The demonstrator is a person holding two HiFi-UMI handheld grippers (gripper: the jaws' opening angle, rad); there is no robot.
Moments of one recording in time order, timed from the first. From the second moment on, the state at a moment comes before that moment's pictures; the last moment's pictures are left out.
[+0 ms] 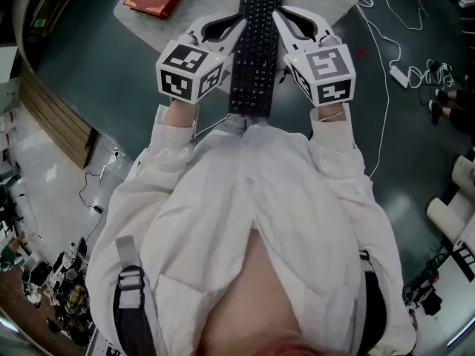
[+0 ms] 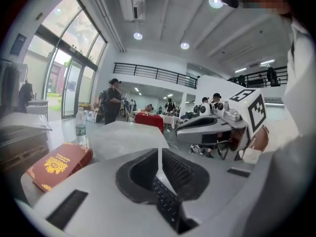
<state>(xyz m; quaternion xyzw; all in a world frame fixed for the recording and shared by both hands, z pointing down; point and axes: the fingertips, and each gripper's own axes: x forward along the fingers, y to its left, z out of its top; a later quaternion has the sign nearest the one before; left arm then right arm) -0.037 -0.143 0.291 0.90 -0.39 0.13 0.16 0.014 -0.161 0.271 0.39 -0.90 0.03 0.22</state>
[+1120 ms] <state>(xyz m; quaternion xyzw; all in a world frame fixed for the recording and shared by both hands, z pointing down) -0.013 -0.102 0.196 0.93 -0.37 0.05 0.05 0.003 -0.099 0.177 0.35 -0.93 -0.03 0.07</state>
